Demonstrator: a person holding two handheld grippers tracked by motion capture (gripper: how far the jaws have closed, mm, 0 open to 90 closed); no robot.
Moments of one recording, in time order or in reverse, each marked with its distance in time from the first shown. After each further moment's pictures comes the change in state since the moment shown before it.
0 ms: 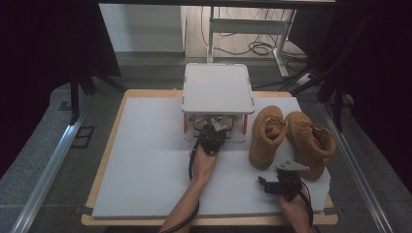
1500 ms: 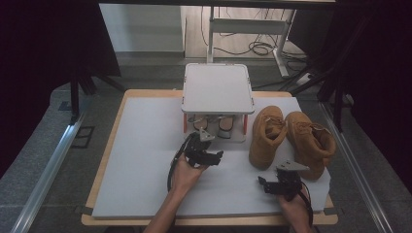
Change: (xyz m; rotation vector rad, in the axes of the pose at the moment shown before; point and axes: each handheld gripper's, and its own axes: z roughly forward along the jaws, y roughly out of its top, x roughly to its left) left arm 0.007 -0.021 -0.080 0.078 -0.094 0.091; right arm 0.000 0.000 0.000 0.003 0.000 0.002
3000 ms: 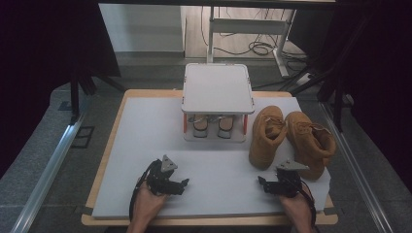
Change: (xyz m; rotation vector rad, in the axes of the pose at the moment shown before) left arm 0.030 -0.112 -0.054 0.087 0.056 0.005; right arm 0.000 0.001 0.001 0.009 -0.006 0.007
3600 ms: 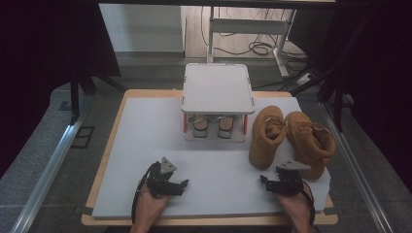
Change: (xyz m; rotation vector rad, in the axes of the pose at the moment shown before) left arm 0.001 -0.008 0.007 -0.023 -0.002 -0.033; right arm -0.002 0.001 -0.005 0.004 -0.007 0.011
